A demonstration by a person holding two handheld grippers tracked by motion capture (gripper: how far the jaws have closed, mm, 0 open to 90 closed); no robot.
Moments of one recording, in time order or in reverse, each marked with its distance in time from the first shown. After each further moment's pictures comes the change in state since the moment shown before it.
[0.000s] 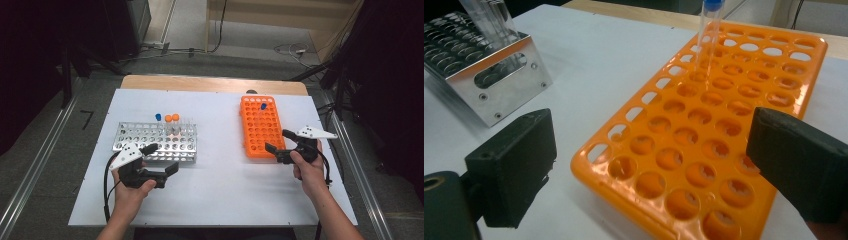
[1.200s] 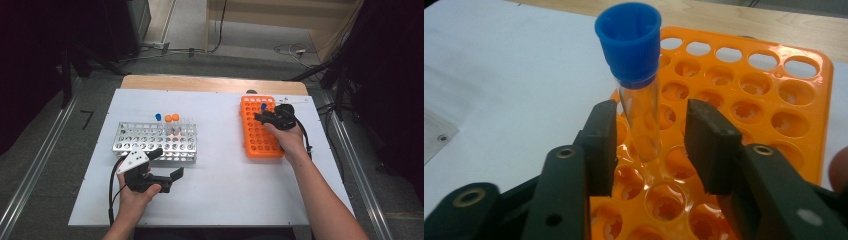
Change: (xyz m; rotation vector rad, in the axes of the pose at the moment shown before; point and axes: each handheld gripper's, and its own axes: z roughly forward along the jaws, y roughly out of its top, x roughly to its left) left arm -0.007 -0.006 0.005 0.019 -0.012 -0.014; right arm -0.034 0.052 0.091 0.144 -0.130 0.097
